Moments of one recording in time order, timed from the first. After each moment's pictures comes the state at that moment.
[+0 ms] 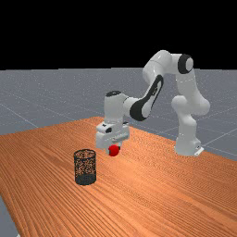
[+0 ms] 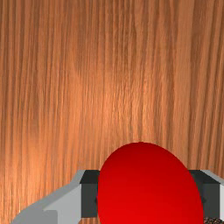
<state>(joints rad) -0.03 0.39 -0.02 -1.92 -0.03 2.30 -0.88</state>
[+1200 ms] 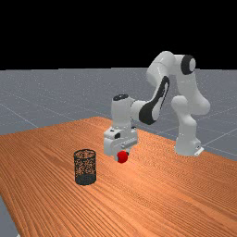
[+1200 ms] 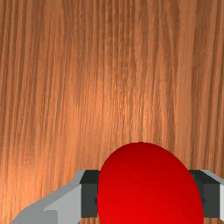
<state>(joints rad) 0.03 0.42 0.02 -1.91 0.00 2.30 -0.81</state>
